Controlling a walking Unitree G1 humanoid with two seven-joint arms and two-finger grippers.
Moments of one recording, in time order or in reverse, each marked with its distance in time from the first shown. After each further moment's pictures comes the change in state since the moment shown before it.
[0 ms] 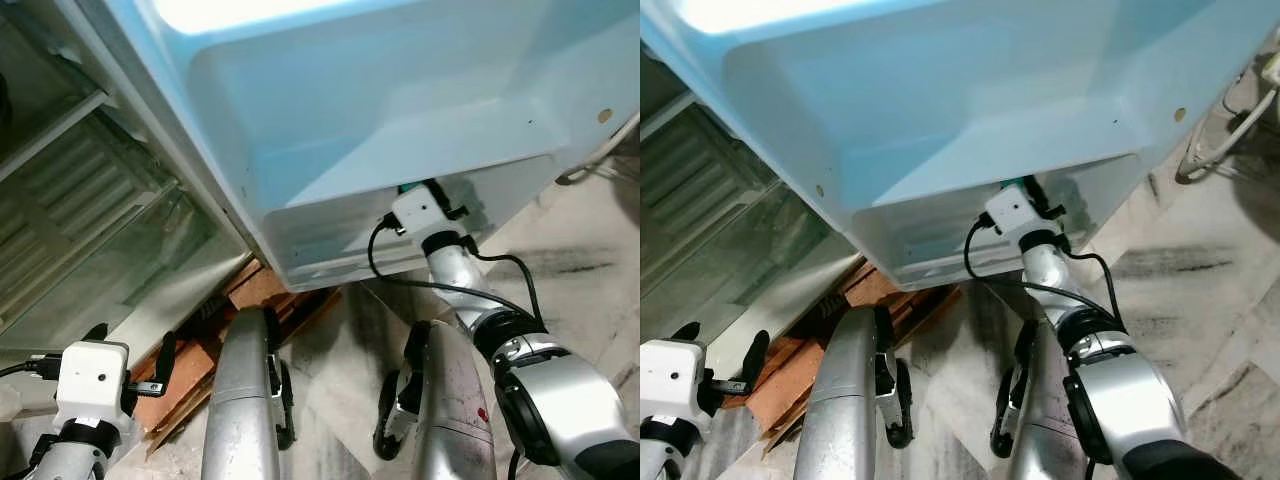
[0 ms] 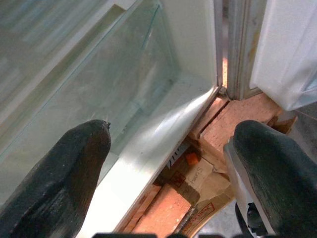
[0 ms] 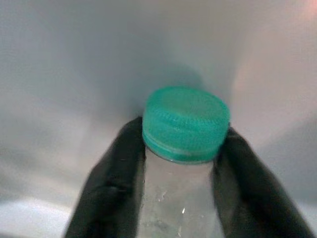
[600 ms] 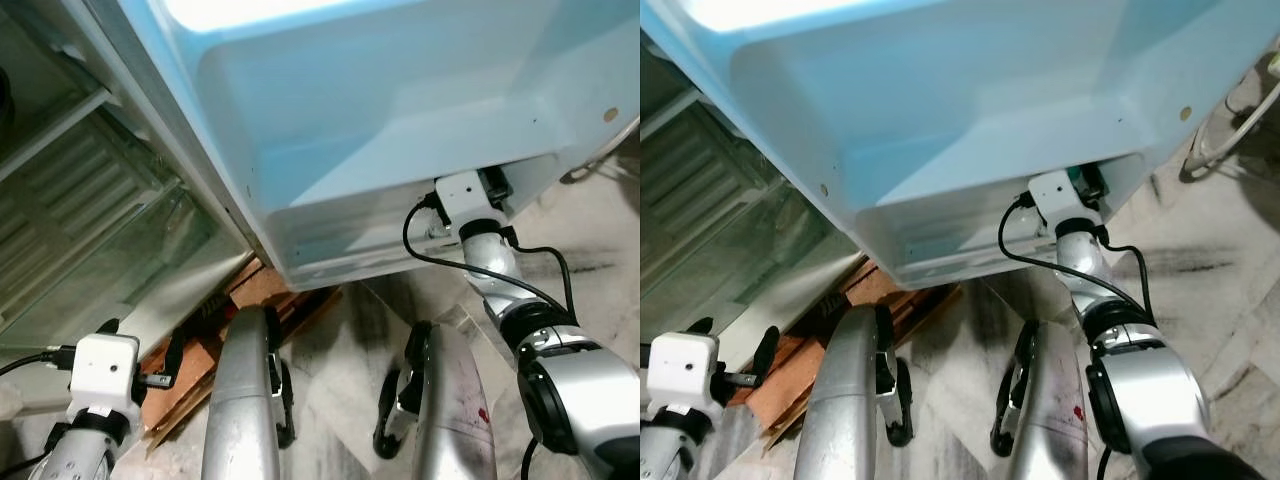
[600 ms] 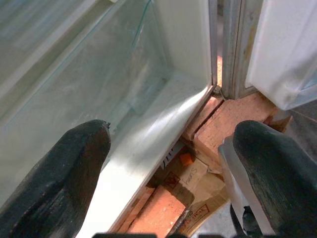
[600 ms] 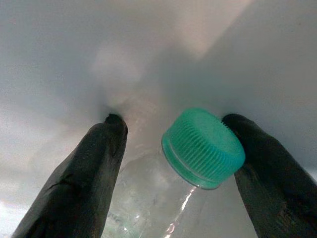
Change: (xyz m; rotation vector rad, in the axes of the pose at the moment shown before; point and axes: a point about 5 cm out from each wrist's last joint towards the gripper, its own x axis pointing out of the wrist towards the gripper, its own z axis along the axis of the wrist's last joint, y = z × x) left arm 0.018 -0.004 -0.006 -0.006 -0.002 -0.023; right arm 0.006 -0.035 -0.007 0.028 0.049 -0.103
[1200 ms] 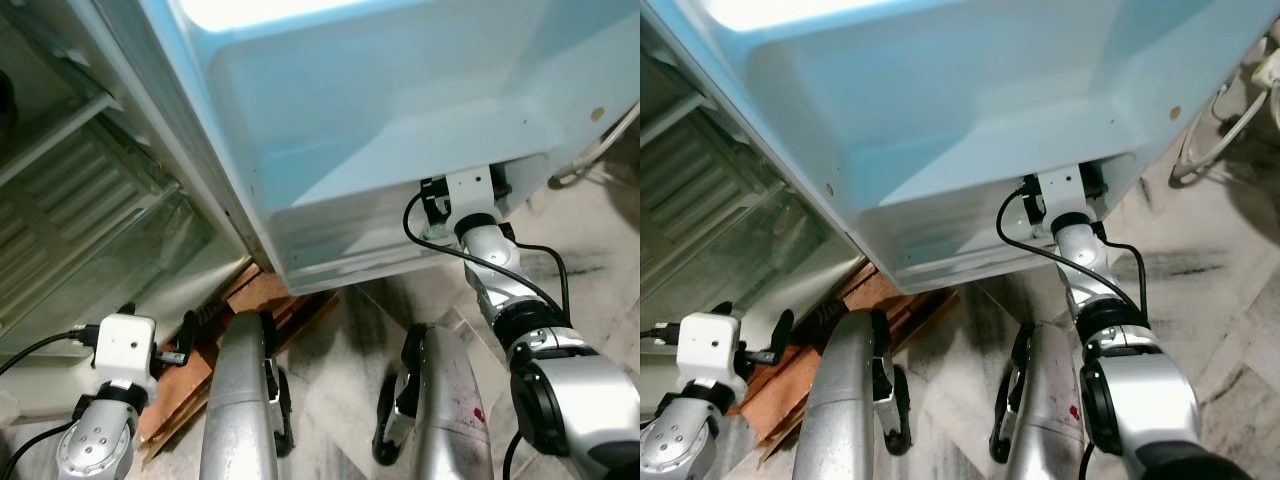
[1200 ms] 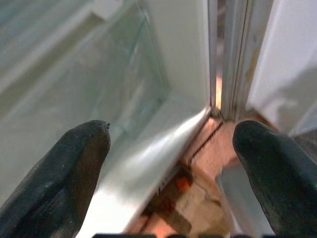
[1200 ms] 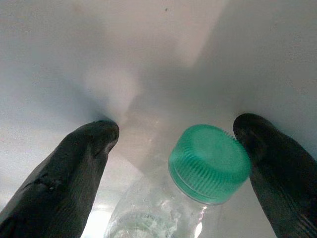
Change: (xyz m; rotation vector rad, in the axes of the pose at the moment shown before) left arm 0.034 -0.005 -0.006 -0.016 -0.039 0.001; right arm -0.002 0.007 -0.001 0.247 0.071 0.089
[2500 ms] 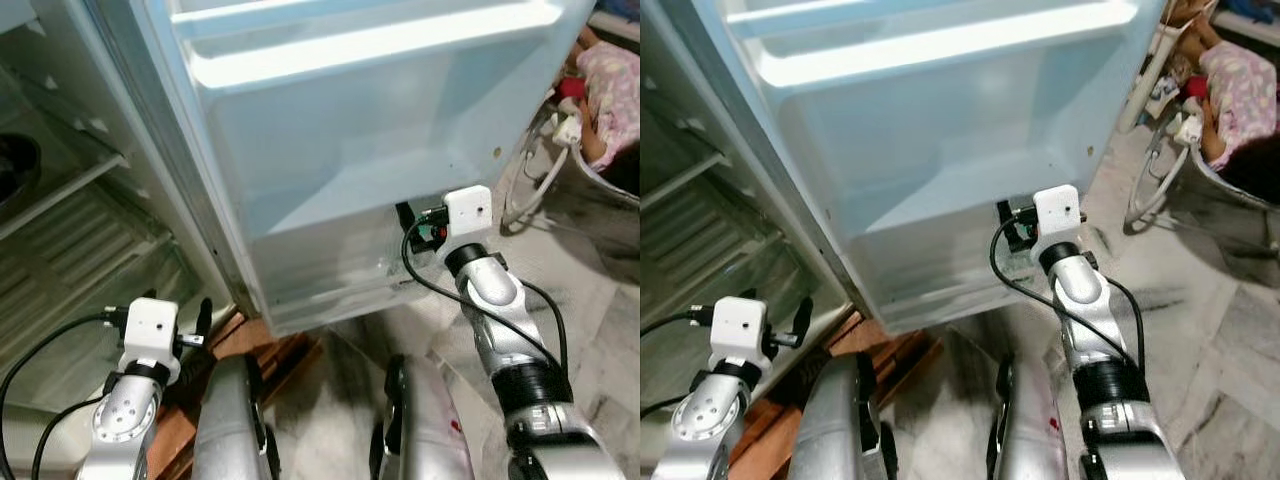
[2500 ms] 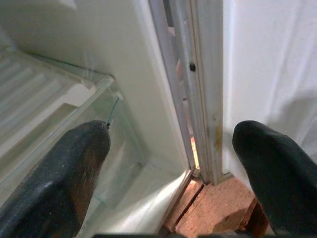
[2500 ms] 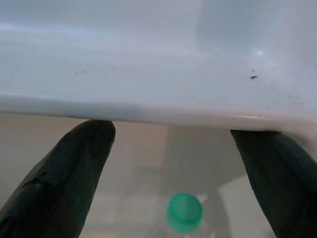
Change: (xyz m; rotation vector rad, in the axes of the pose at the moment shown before) left arm 0.028 -0.015 -0.011 -0.003 -0.010 -0.023; right arm -0.043 0.023 0.005 0.228 -0.092 0.229
